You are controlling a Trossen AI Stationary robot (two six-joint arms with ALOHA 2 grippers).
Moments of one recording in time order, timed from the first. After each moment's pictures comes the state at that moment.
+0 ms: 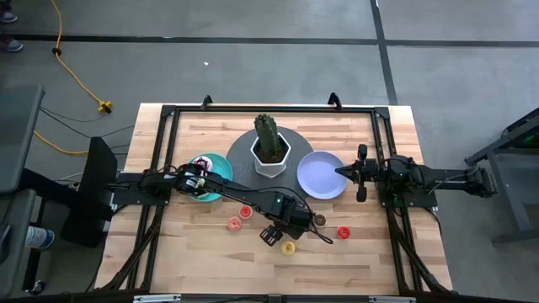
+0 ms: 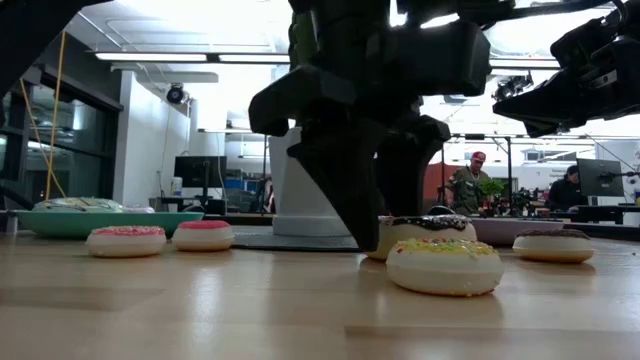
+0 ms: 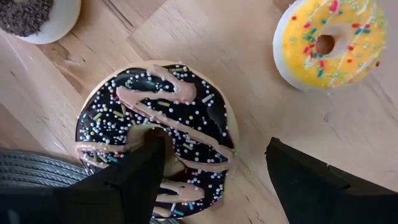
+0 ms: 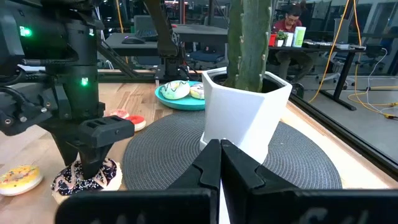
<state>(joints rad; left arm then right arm) -0.25 2.36 2.03 -0.96 0.01 0.46 -0.07 0.12 0.01 0.04 0.05 -0.03</state>
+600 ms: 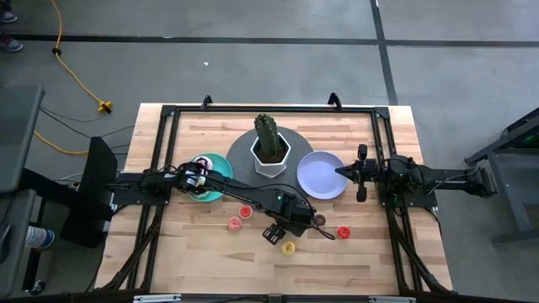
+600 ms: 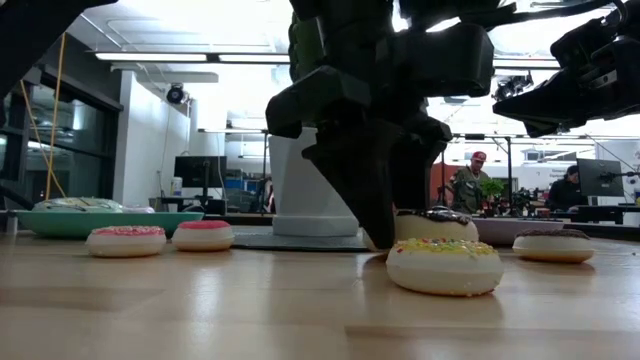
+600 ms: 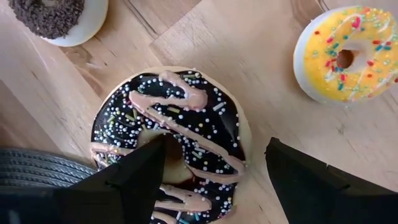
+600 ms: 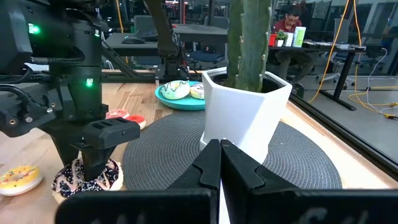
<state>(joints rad) -0.24 2.36 2.03 -0.92 0.02 0.44 -0.07 0.12 0.01 0.04 0.05 -0.03</state>
